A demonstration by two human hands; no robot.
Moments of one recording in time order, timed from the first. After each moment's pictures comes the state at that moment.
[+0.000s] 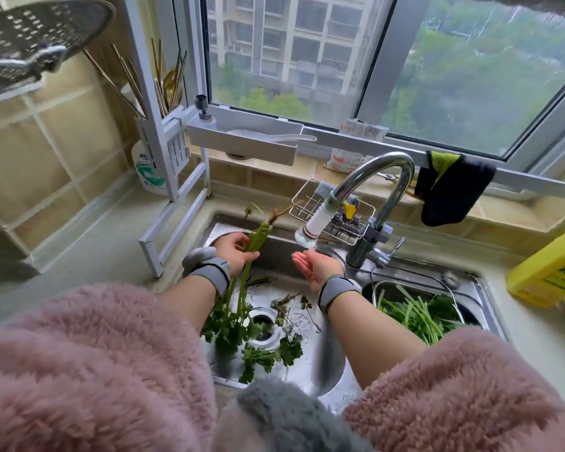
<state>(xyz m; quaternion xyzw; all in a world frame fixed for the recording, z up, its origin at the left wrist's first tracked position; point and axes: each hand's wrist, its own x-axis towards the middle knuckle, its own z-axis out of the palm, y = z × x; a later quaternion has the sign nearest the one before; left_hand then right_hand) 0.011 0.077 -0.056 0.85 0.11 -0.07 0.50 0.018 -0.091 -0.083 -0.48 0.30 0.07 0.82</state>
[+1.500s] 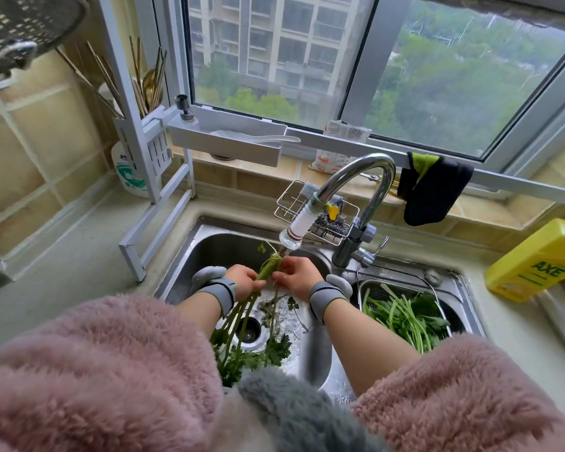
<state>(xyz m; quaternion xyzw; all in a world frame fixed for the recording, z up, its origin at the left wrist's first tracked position) 0.002 0.047 -0.084 0.87 0.05 -0.26 0.41 0.008 -0.101 -0.092 -0.87 0.03 0.15 0.46</state>
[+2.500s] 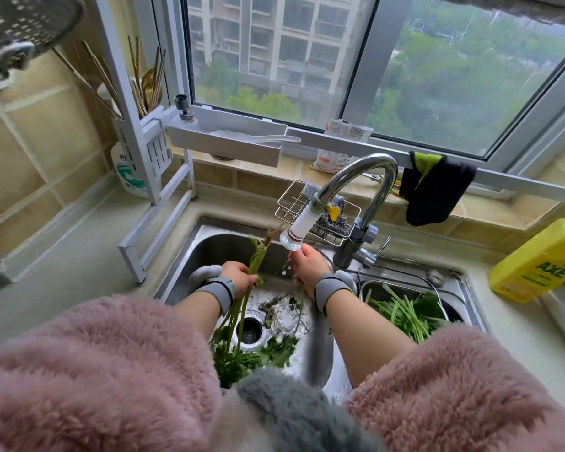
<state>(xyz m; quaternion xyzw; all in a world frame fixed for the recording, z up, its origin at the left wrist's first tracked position) 0.008 0.046 -0.082 0.88 0.12 -0.21 0.41 0.026 -0.104 -0.085 -0.81 0.13 0.10 0.57</state>
